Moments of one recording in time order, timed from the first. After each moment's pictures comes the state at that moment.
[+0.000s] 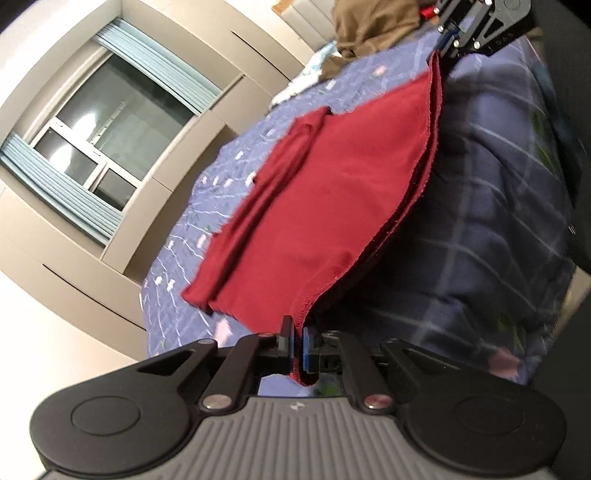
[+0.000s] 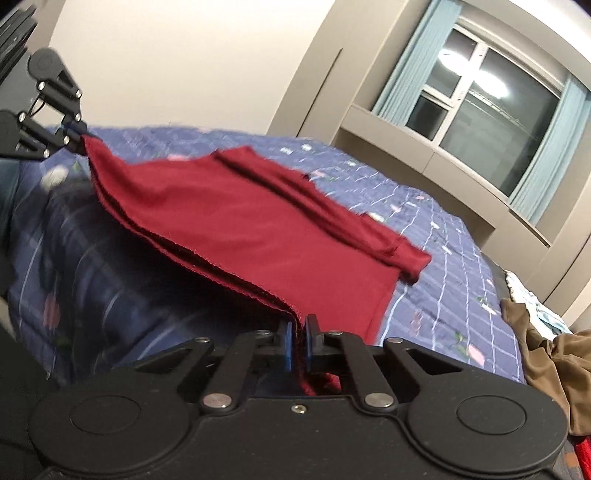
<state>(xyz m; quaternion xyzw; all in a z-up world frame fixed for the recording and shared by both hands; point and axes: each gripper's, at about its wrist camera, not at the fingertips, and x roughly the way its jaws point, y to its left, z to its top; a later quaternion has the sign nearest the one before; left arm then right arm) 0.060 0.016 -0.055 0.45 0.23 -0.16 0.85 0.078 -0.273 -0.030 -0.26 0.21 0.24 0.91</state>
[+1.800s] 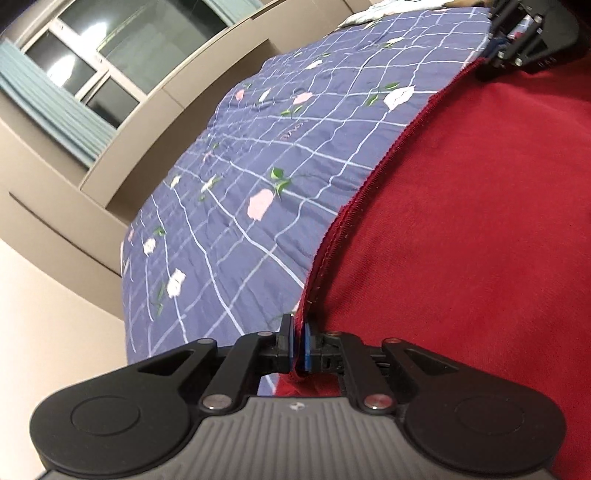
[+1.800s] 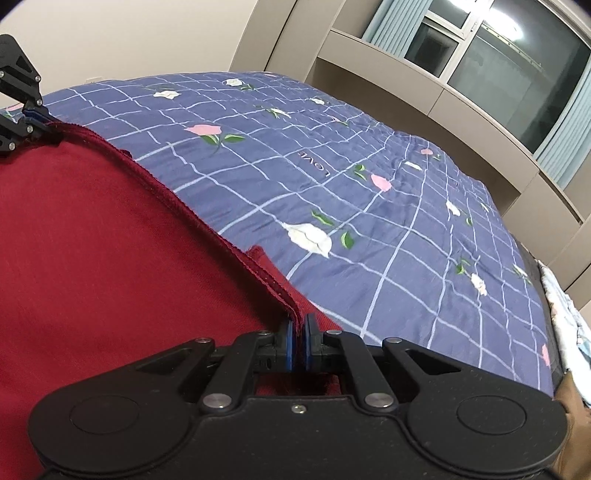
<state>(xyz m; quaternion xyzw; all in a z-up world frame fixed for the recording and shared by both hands) 0.541 0.064 -0.086 0.38 0.35 -0.10 0.85 0.559 -0.190 -0.080 -0.28 0.31 0.21 0.89</state>
